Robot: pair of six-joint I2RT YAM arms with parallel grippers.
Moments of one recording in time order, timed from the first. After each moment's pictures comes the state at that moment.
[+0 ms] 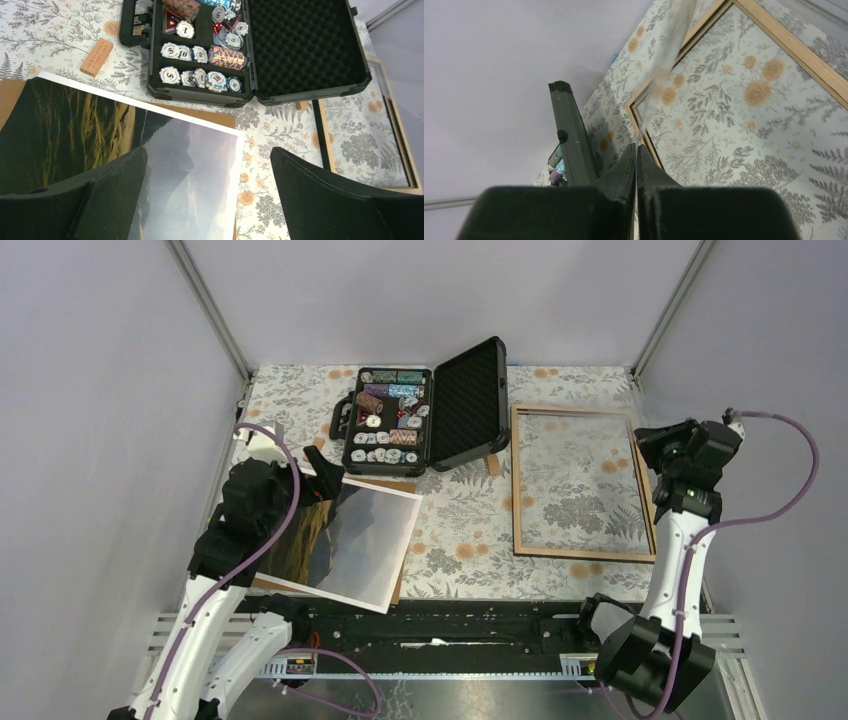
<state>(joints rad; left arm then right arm) -0.30 0.66 0.91 -0.59 -0.05 -0.43 -0.46 1.04 0.96 -0.29 -0.27 0.78</state>
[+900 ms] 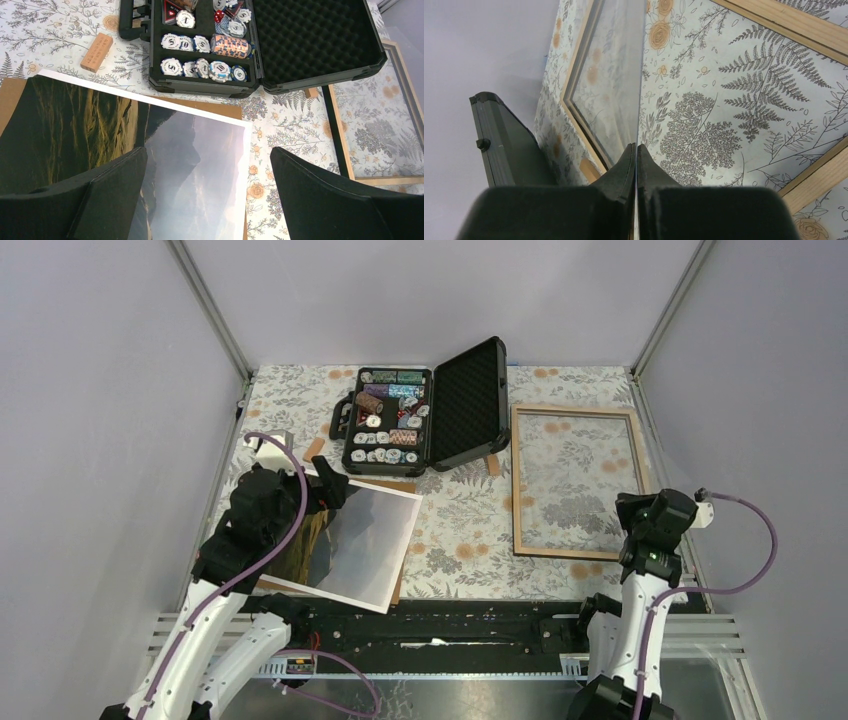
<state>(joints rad) -0.39 0.62 0.84 -0.58 -0.12 -0.40 -0.46 0.64 0.47 -0.33 -0.08 0.91</state>
